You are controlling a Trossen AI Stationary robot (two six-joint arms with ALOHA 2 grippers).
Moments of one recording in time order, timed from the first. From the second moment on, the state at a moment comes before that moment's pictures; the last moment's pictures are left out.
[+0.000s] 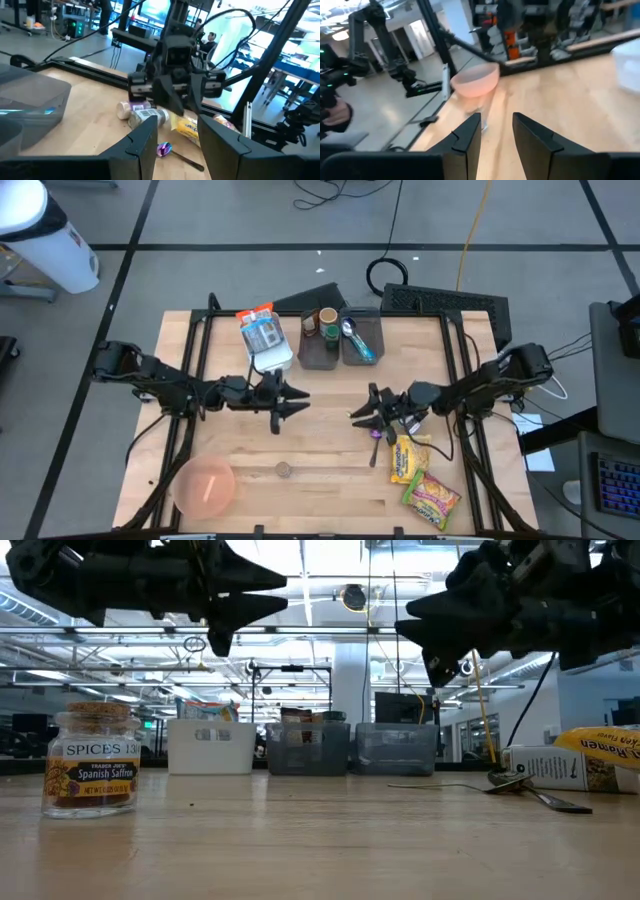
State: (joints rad) left arm -0.13 1.39 0.45 0.96 -0.12 -0.32; right arm 0.12 1.51 0.32 1.20 -0.15 0.32
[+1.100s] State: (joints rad) left arm -0.20 1.39 0.54 0.55 0.40 -0.47; right arm 0.16 1.57 0.43 1.09 0.00 0.30
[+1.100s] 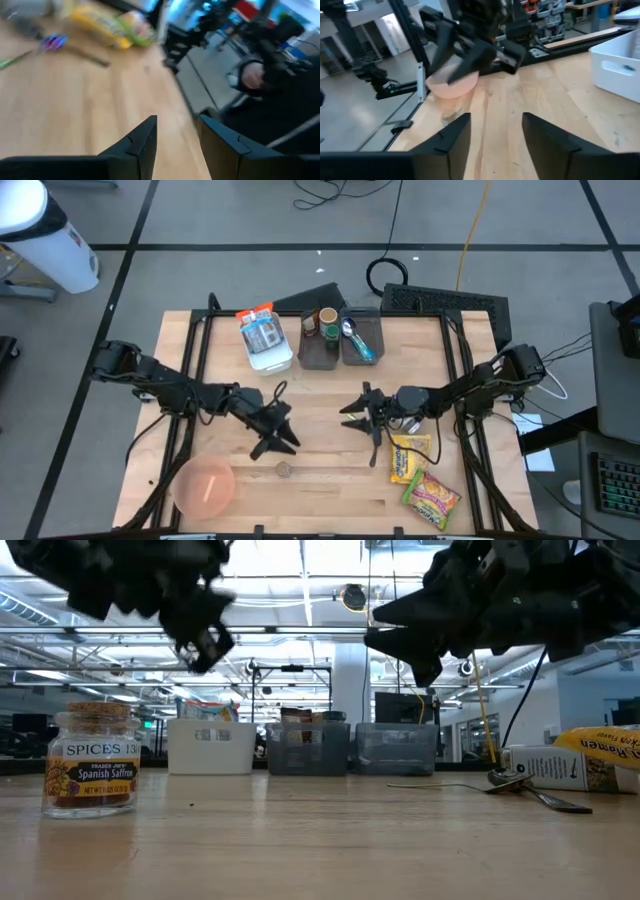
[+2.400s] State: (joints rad) left arm -0.49 1.56 0.98 -0.28 0.08 -0.48; right arm 0.22 1.57 0.44 1.03 0.00 0.33
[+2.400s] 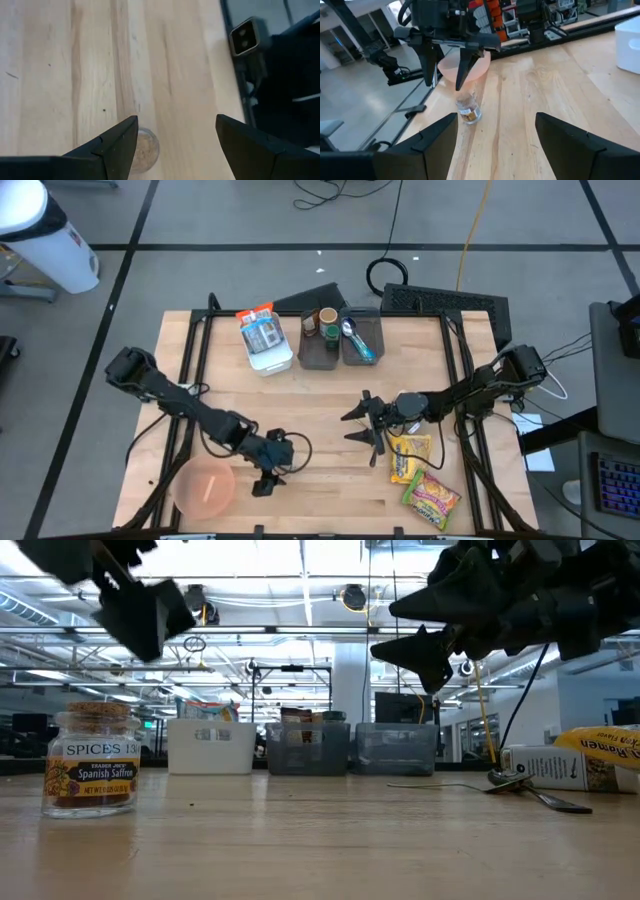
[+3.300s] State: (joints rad) left arm -0.47 1.58 0.98 -0.32 0.08 -0.47; right arm 0.22 1.57 0.44 0.99 0.00 0.32
